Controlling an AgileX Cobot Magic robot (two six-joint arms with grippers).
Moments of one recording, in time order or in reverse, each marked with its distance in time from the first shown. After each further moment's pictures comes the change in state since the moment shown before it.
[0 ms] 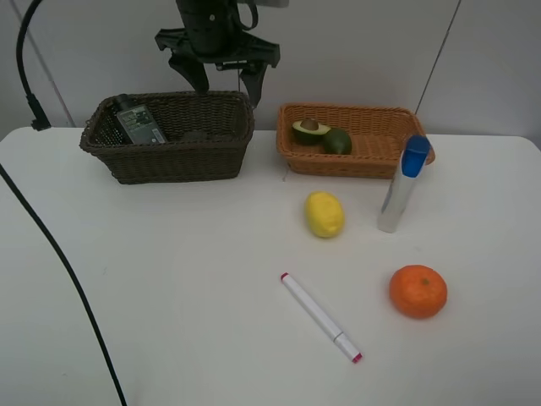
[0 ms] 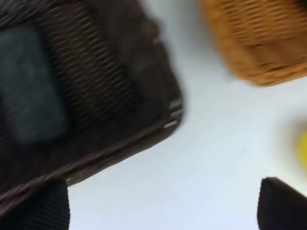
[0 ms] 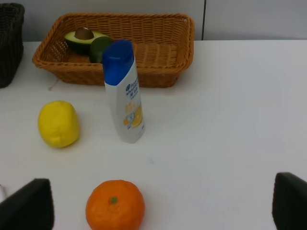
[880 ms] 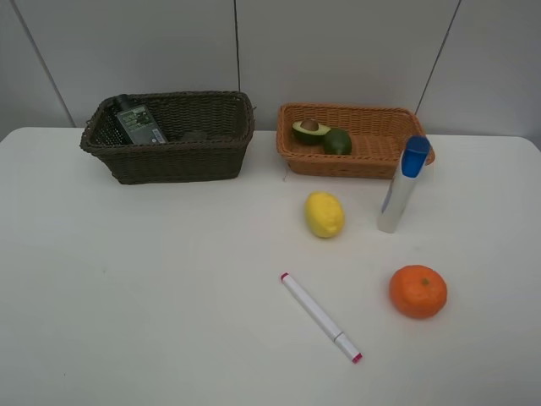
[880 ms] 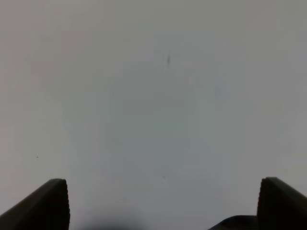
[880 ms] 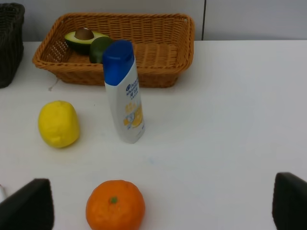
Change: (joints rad) left arm 0.370 -1.395 1.291 -0.071 0.001 -0.021; right arm 0.000 0.000 0.000 0.000 0.000 0.000
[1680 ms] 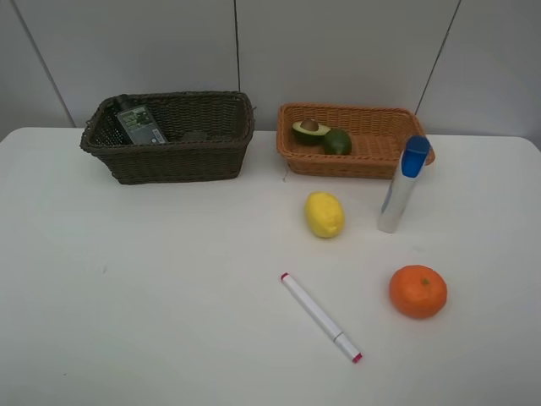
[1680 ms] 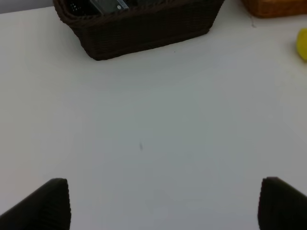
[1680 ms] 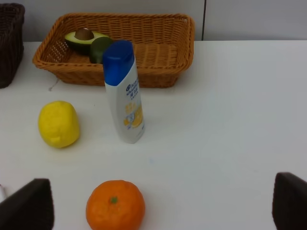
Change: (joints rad) left arm 0.000 -0.788 0.326 -0.099 -0.137 0.323; right arm 0.000 0.000 0.000 0.000 0.000 0.000
